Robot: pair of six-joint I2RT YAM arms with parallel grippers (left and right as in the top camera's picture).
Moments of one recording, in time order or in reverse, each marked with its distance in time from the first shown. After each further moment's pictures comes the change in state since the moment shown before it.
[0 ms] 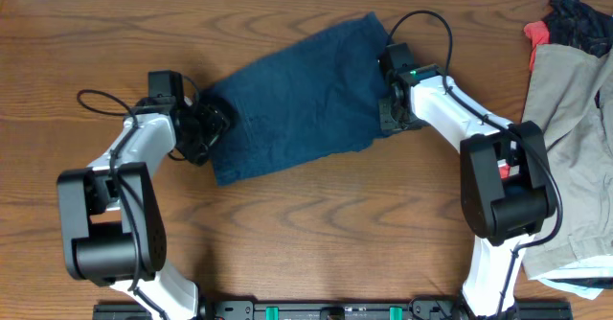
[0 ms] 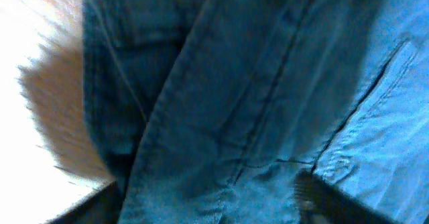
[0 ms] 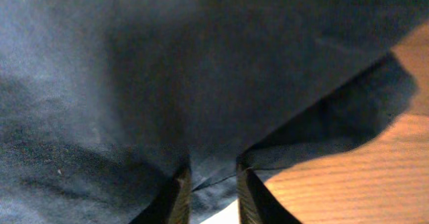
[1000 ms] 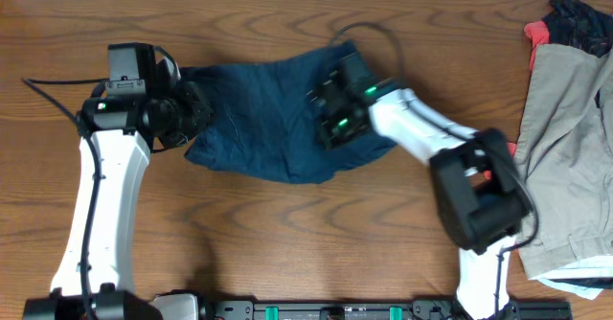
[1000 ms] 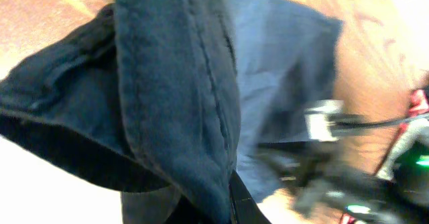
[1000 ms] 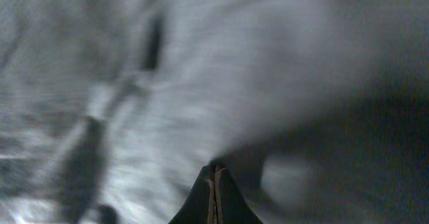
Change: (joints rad) left arm -0.020 -0.402 0.217 -0.398 0.024 0.186; right arm 0.243 0.041 -0.002 0.189 -0.668 -0.150
